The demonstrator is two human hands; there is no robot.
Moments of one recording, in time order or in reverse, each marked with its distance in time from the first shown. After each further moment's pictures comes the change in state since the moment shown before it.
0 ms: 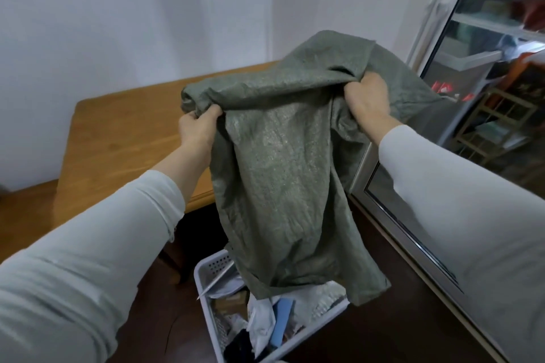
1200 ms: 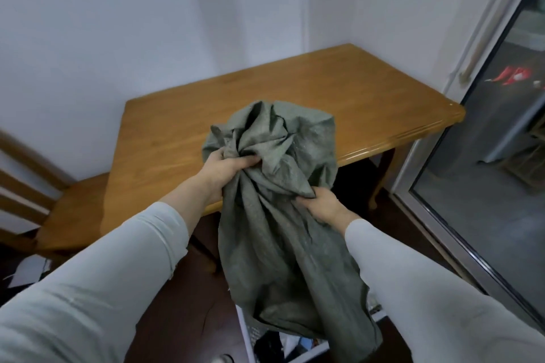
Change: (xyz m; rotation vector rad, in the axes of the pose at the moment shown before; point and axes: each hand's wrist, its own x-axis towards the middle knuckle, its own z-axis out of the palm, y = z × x) left_hand 0.001 -0.043 -0.037 0.236 -0.362 -0.250; right_hand -0.096 0.108 0.145 -0.050 -0.848 0.182
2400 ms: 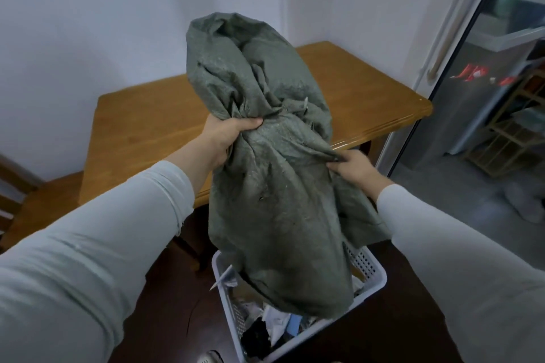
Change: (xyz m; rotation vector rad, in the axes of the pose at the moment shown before) left_hand 0.000 0.043 0.032 -0.150 0.098 0.179; right_hand -0.030 -0.004 -0.088 -0.046 0.274 -0.082
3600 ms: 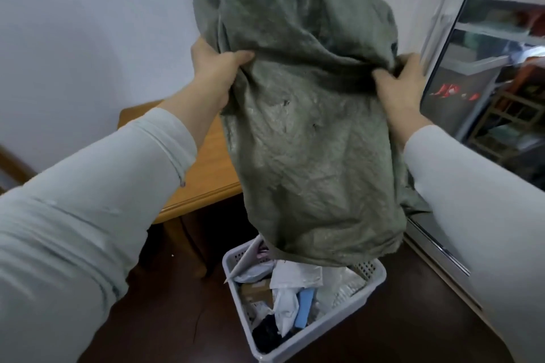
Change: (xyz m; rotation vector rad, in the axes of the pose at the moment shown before) left_hand -0.083 0.102 -0.053 -0.043 0.157 0.441; right_hand -0.094 -0.116 -0.078 0.229 0.707 -0.202
